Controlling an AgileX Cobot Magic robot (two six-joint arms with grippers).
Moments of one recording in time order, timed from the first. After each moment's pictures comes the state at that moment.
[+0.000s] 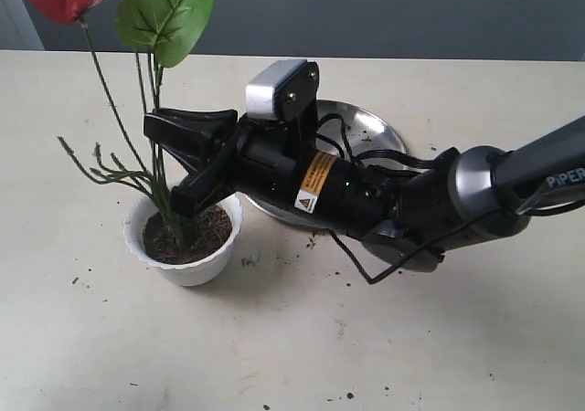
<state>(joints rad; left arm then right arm) 0.06 0.00 0.00 -0.18 0.24 0.01 0.90 1.95 -0.84 -0.42 -1.20 0.48</state>
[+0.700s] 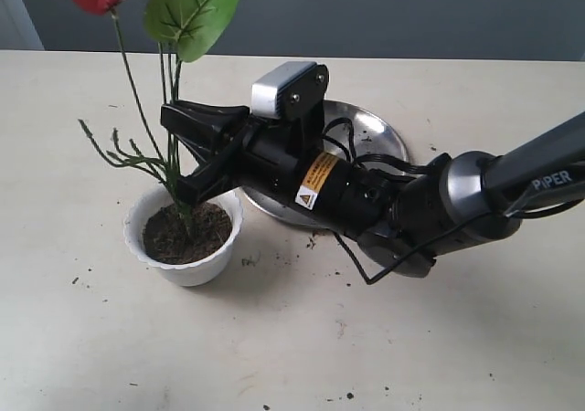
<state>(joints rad) 0.06 0.00 0.00 -0.18 0.24 0.01 0.90 1.98 -0.84 -0.31 -1.21 0.41</state>
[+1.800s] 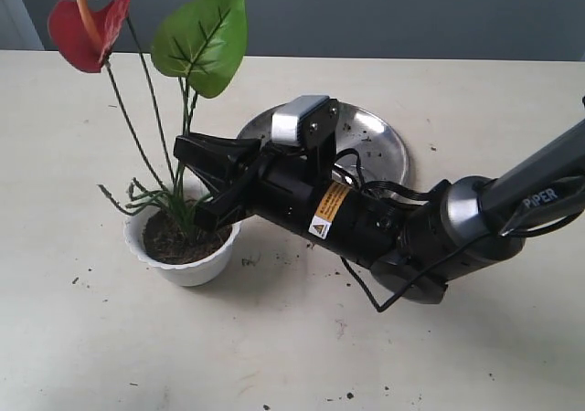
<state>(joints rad) 0.06 0.00 0.00 -0.18 0.24 0.01 0.91 2.03 -0.76 -0.34 -1.29 0.50</state>
